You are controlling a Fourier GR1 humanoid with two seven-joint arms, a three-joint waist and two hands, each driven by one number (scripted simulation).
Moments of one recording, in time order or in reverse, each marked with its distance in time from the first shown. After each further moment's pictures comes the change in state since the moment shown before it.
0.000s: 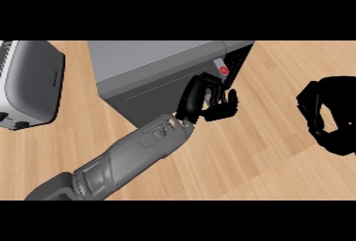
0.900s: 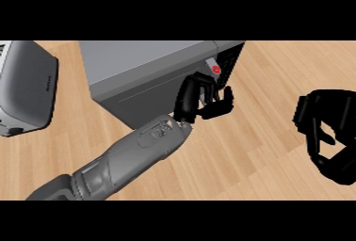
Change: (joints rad) left arm 0.022 0.002 0.013 -0.003 0.036 0.106 -0.035; right arm 0.033 -0.002 0.050 -0.170 -0.069 0.022 0.062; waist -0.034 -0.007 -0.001
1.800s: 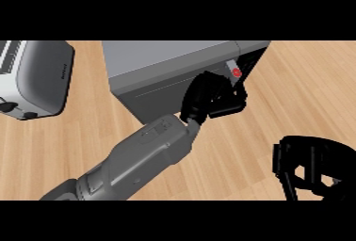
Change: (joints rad) left arm 0.024 -0.049 0.130 -0.070 0.322 -0.288 0.039; right arm 0.177 0.016 0.153 -0.157 -0.027 0.020 0.076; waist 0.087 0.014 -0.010
